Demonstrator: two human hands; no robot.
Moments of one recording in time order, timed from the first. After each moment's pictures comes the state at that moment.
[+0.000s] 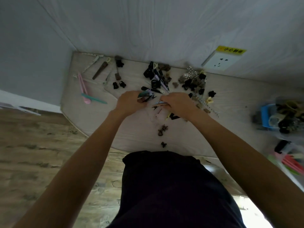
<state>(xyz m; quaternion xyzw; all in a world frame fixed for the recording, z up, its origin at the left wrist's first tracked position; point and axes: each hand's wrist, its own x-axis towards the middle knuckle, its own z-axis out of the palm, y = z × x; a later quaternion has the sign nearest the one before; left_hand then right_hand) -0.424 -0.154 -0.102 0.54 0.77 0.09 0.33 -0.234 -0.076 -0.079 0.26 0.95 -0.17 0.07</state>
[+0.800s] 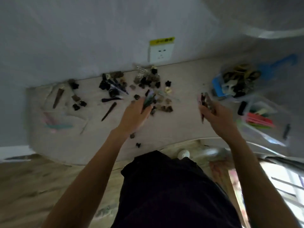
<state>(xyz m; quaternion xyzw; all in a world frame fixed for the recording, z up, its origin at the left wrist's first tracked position) -0.295 -0.151 -0.047 0.64 0.62 0.20 0.41 -0.036 -0.152 -0.001 0.70 0.61 -0.34 -0.14</state>
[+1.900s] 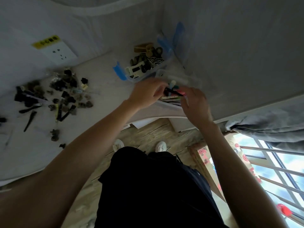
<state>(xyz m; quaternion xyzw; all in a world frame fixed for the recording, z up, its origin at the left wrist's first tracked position) 0.037 -0.128 -0.043 0.88 0.39 0.16 0.20 0.214 -0.218 -0.034 0.70 0.67 -0.10 -0.22</state>
